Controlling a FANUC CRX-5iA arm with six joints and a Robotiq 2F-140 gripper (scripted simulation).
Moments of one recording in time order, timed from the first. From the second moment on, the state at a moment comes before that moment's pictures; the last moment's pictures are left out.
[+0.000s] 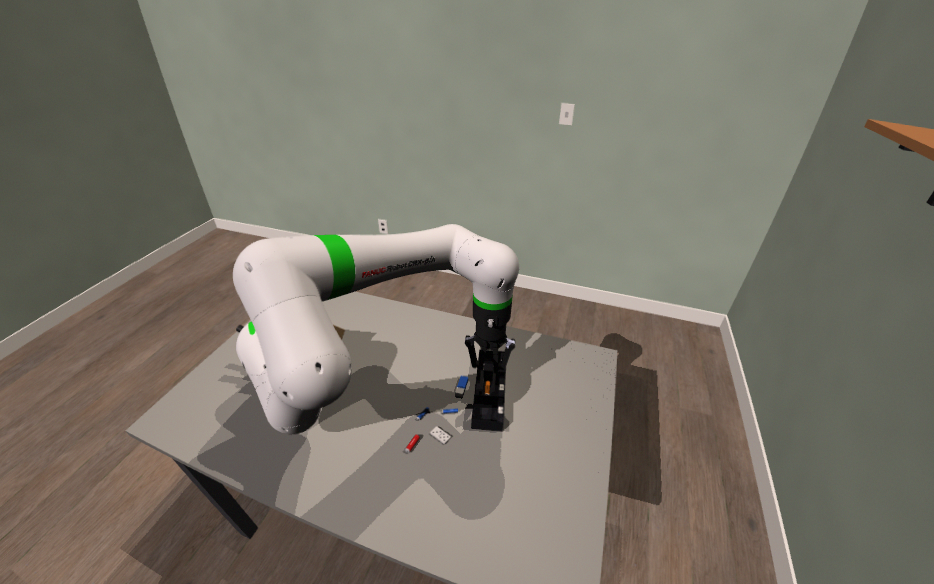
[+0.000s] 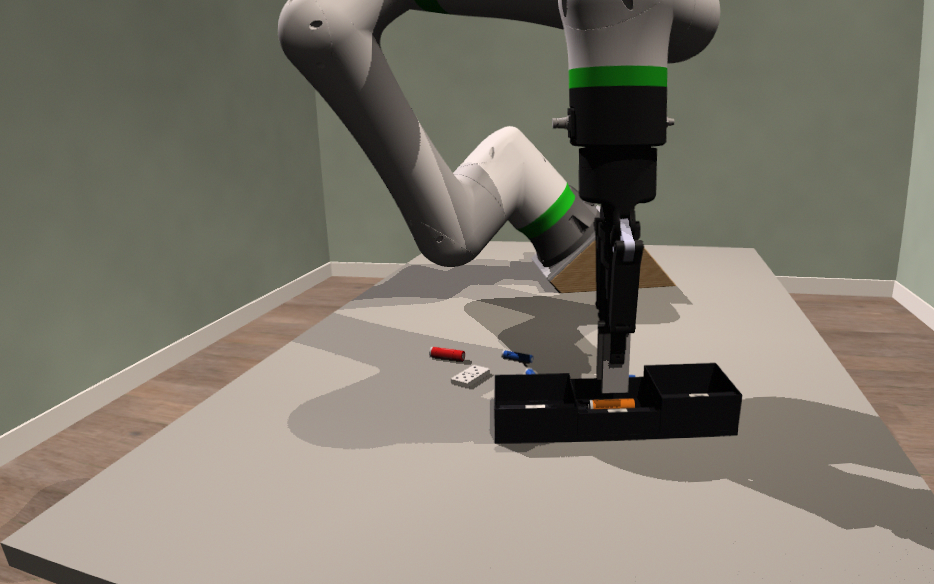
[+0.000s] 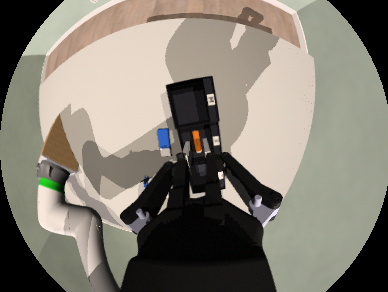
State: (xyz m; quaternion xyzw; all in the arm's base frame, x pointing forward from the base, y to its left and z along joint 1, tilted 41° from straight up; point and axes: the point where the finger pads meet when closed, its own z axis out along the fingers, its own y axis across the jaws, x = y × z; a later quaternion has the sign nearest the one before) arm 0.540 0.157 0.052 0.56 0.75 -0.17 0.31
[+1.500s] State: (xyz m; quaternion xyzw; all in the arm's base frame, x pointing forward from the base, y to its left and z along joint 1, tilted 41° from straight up) arm 0.432 0.029 0.159 0.69 0.63 -0.11 0.33
